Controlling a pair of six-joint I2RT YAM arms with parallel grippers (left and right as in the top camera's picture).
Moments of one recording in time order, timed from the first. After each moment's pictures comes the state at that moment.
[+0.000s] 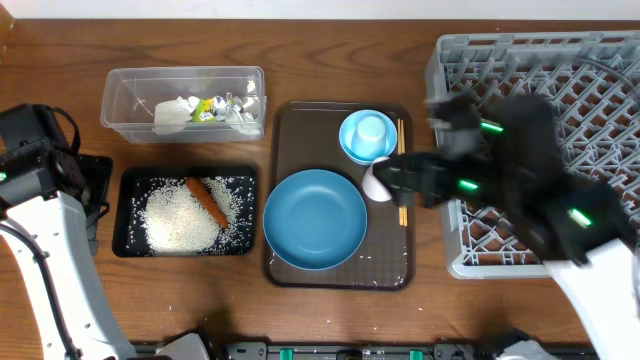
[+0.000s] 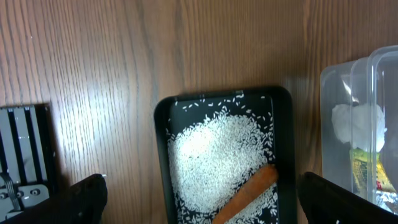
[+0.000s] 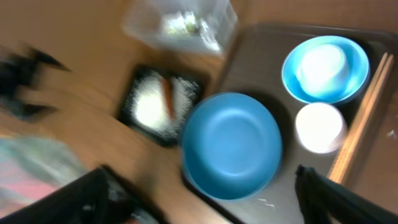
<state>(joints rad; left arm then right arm) 0.47 1.36 1.38 -1.30 -0.21 -1.01 0.48 1.26 1.46 -1.01 -0.37 0.35</state>
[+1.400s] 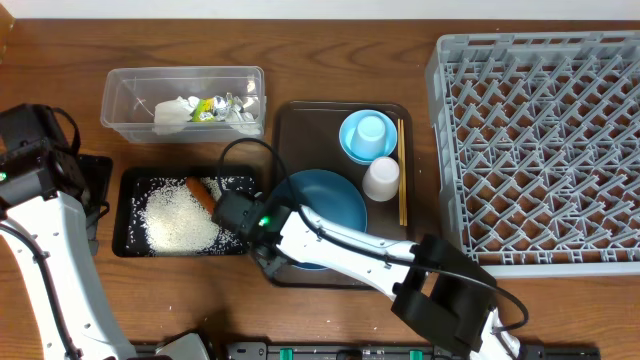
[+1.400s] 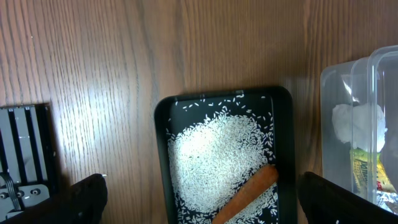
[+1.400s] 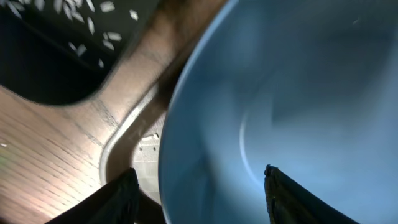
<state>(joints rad) 0.47 1.36 1.38 -1.30 -0.21 -1.01 1.12 2.11 1.62 -0.97 0.06 0.45</state>
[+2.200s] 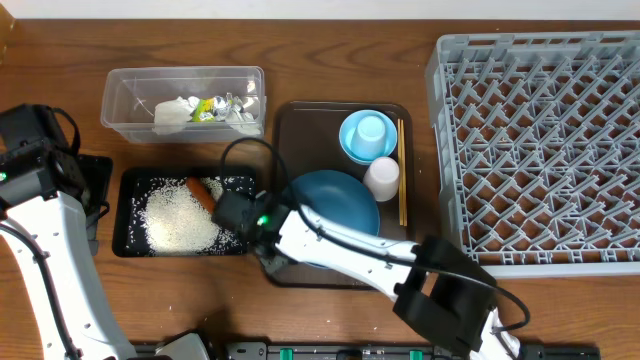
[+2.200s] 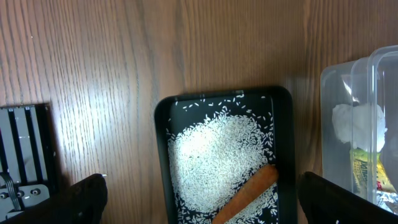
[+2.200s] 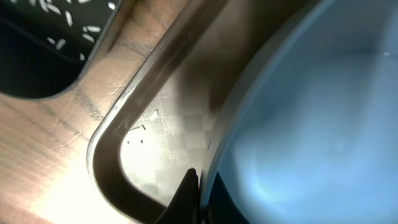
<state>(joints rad) 0.47 1.36 1.38 -1.30 -0.21 -1.01 1.11 2.11 1.66 -1.03 0.09 0.48</state>
